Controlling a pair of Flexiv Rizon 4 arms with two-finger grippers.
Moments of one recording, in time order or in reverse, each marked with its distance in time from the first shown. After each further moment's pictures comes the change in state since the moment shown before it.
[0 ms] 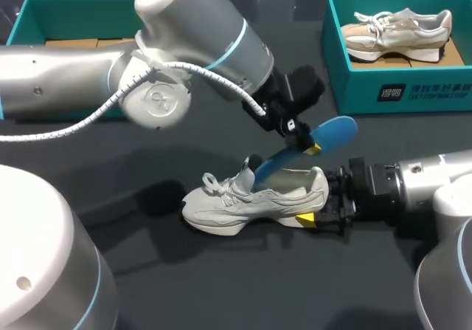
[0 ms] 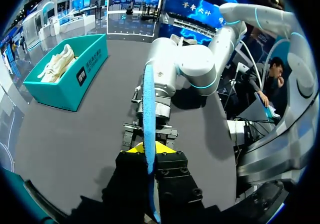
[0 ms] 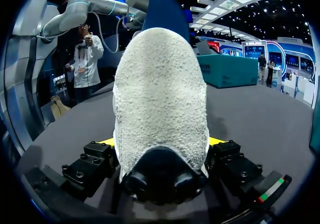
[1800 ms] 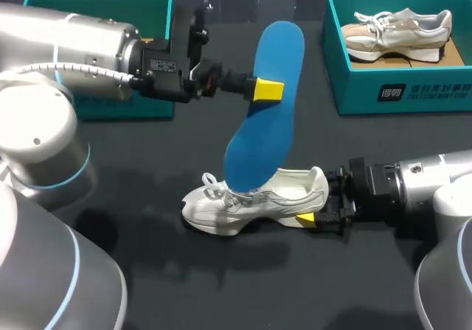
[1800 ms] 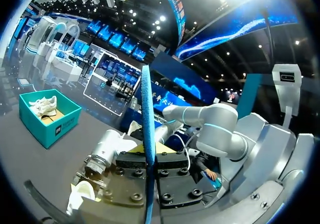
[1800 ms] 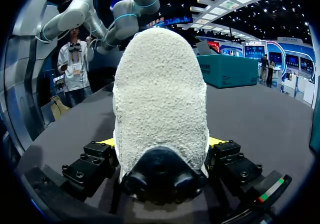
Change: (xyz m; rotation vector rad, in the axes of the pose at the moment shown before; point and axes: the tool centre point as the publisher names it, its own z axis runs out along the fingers) left arm 0.098 -0.053 -0.203 0.773 0.372 -0.224; right arm 0.000 0.000 0.000 0.000 0.000 0.000
